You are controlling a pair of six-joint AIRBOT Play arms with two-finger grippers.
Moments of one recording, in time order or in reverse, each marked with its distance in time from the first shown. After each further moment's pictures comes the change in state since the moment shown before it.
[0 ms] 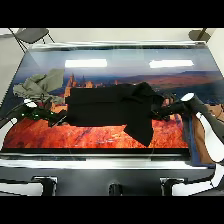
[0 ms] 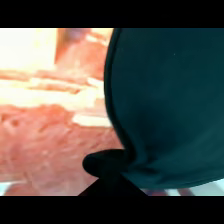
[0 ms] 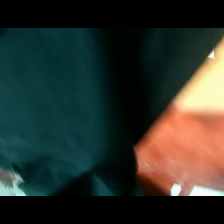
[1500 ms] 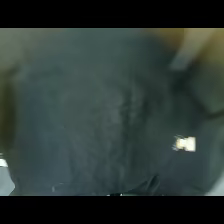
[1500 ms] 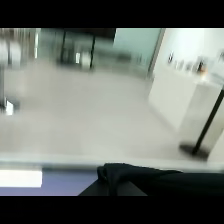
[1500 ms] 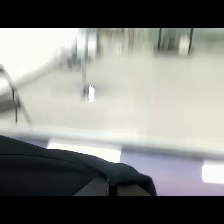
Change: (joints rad) left arm 0.000 0.745 0.715 0.156 0.071 -0.072; right arm 0.053 0.885 0.526 -0.362 -0.067 0.028
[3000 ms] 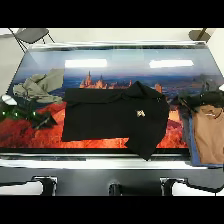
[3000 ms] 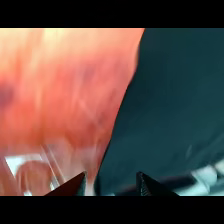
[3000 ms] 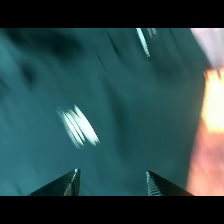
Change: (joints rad) left arm 0.175 -0.652 -0.697 -0.080 -0.373 0.174; right arm -0.306 -0.686 -0.372 0.221 0.313 0.050
